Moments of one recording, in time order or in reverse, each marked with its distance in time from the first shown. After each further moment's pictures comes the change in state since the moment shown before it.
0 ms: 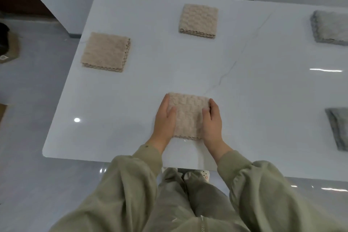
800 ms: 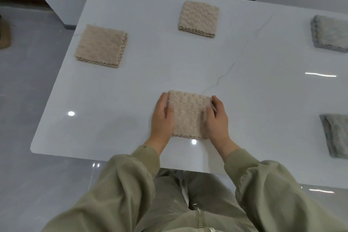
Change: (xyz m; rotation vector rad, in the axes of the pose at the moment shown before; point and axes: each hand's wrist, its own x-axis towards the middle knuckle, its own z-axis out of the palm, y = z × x) left_hand 0.004 -0.009 0.013 0.064 0.098 0.064; right_hand 0.022 0.005 -0.026 -0.155 -0.024 -0.119
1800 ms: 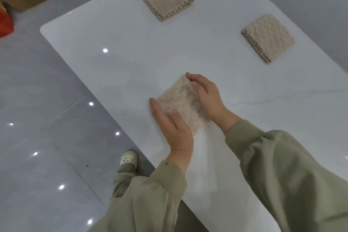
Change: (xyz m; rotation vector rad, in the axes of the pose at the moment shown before) left_hand -0.021 0.004 0.143 -0.527 1.134 -0.075; right_hand 0.100 -0.033 0.022 -0.297 -0.960 -0.479
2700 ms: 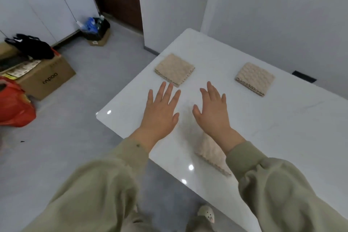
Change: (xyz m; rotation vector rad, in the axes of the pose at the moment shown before) left_hand 0.212 0.180 -0.084 1.508 -0.742 1.099; right_hand 0.025 -0.147 0.059 -0.863 0.440 -0.003
